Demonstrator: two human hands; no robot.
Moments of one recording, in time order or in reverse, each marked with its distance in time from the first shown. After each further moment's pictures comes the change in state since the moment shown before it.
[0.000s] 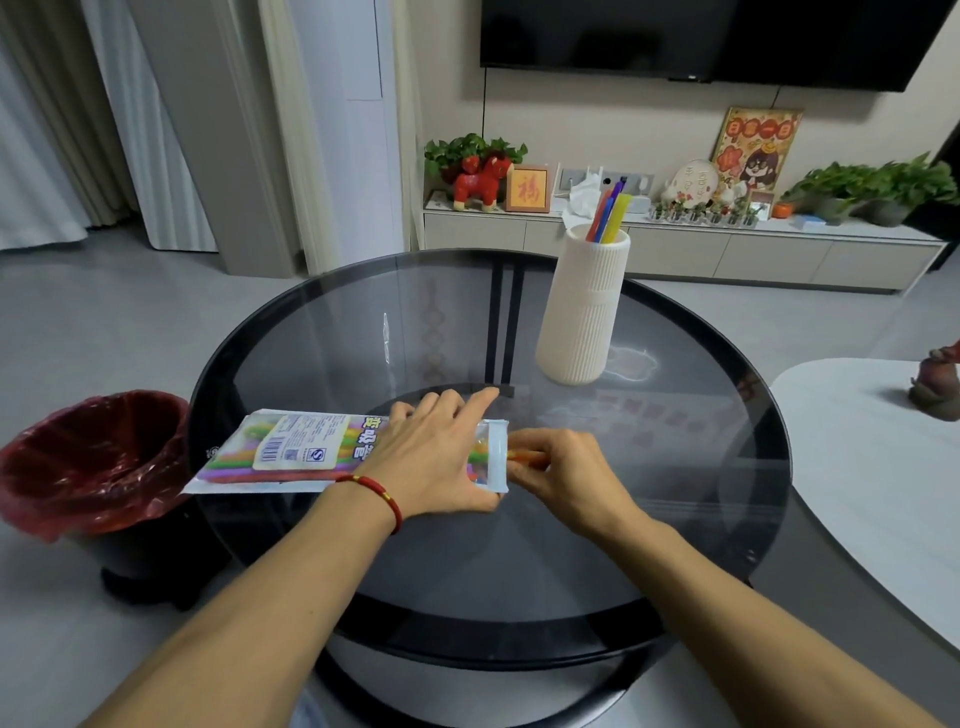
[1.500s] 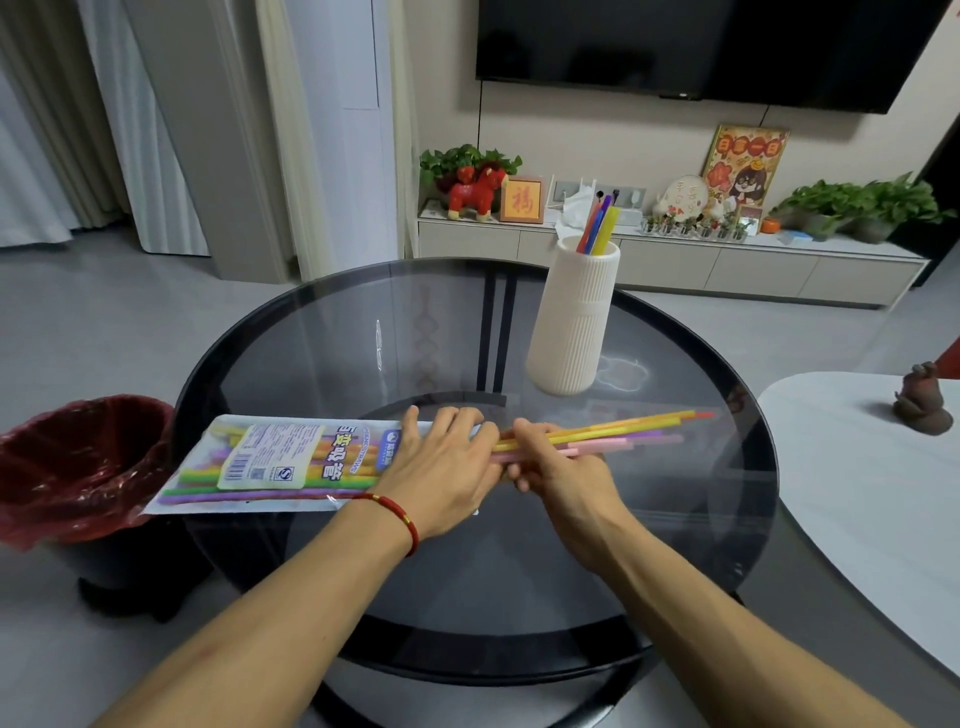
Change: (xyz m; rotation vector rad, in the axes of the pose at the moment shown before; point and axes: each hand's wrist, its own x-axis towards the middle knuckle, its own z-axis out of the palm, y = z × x) left_hand 0.002 0.026 0.004 0.019 -0.043 0.014; right_hand 0.000 -0.016 0.006 0.917 0.256 0.447
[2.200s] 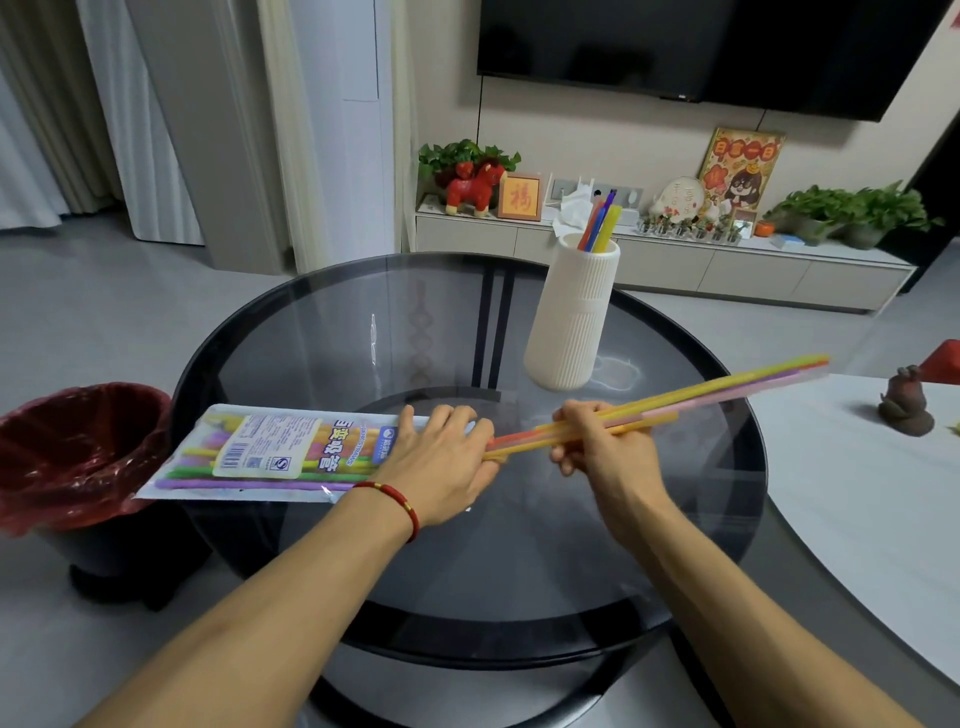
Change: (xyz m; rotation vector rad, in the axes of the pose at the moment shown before) left_hand -0.001 -0.003 0.003 -0.011 -0.031 -0.013; right_hand -0.005 -0.029 -0.023 -0.133 0.213 -0.147
